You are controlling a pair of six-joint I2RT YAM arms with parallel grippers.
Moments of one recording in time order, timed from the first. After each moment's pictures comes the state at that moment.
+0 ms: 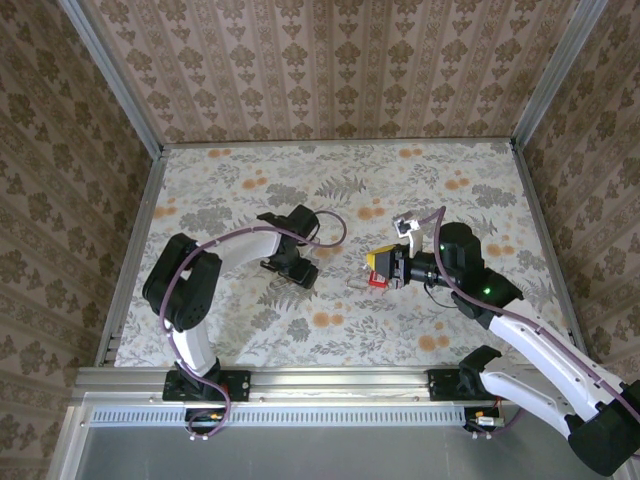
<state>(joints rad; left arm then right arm) -0.69 1.79 1.14 -0.81 0.05 -0.12 0.51 0.85 0.68 -0.20 -0.50 0.40</state>
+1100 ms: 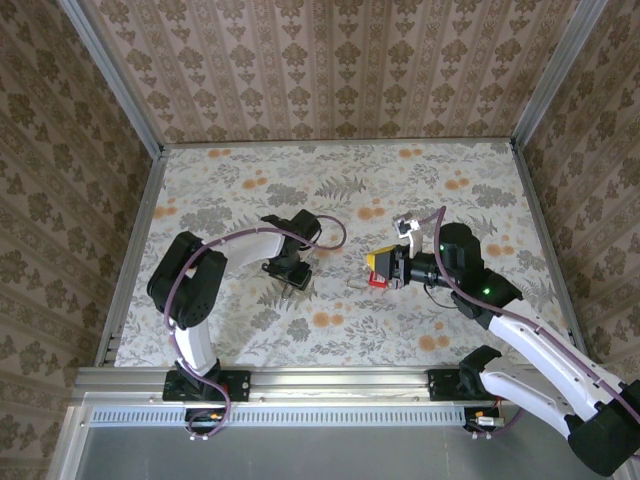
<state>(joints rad) -0.71 1.82 1.15 -0.84 -0.01 -0.17 0.51 0.84 0.67 -0.20 -0.51 0.42</state>
